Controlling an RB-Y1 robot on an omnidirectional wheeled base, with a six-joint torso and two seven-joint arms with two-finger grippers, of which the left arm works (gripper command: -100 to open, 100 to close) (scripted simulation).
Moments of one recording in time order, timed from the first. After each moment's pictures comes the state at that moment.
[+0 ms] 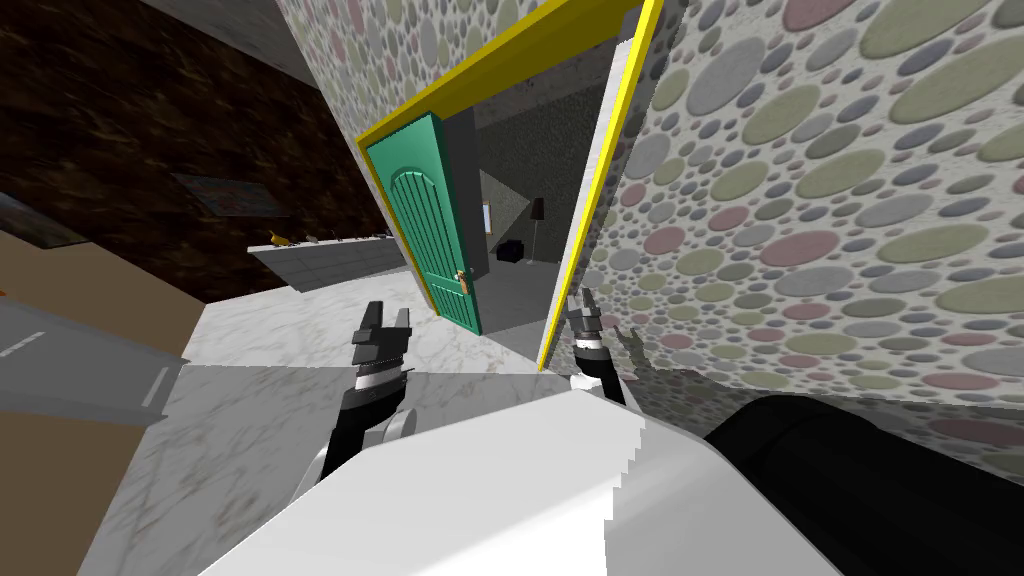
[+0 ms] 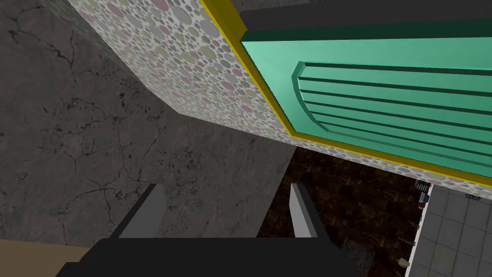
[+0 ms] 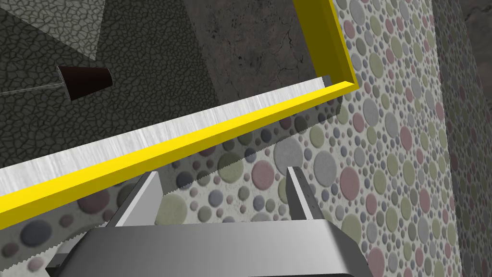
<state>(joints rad) 0.49 0.02 -0.05 -2.23 -0.08 -0.50 0.09</state>
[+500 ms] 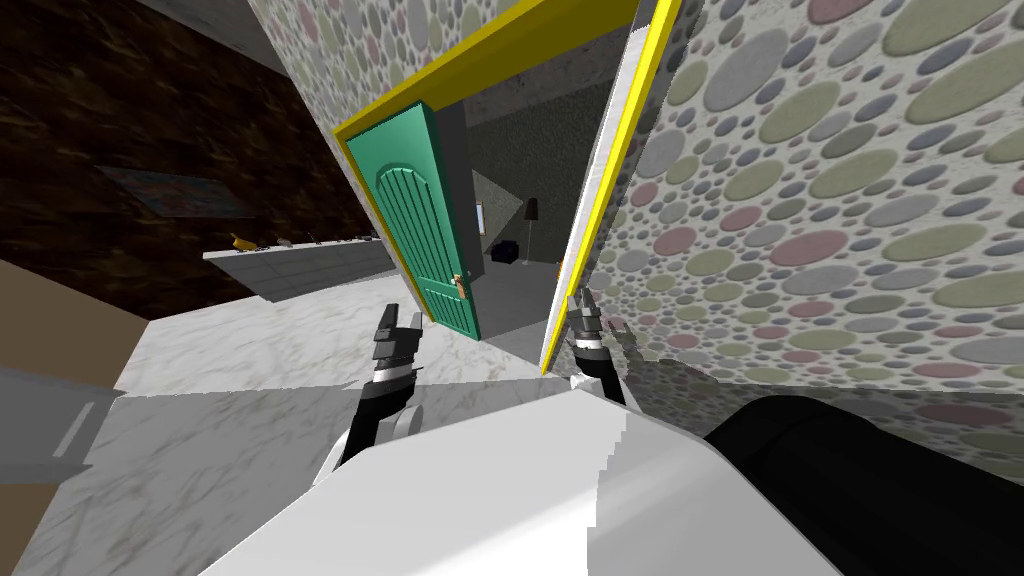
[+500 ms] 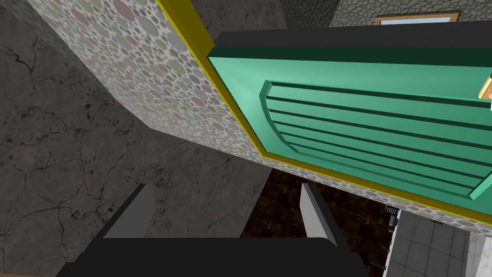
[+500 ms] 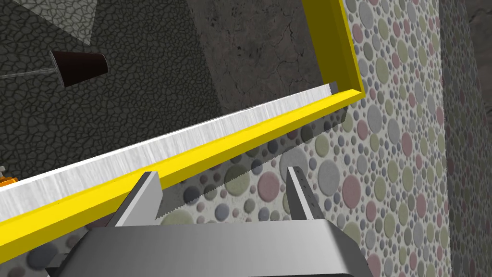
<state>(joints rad) 0.45 0.05 -0.07 -2.13 -0.06 -0.49 0.09</state>
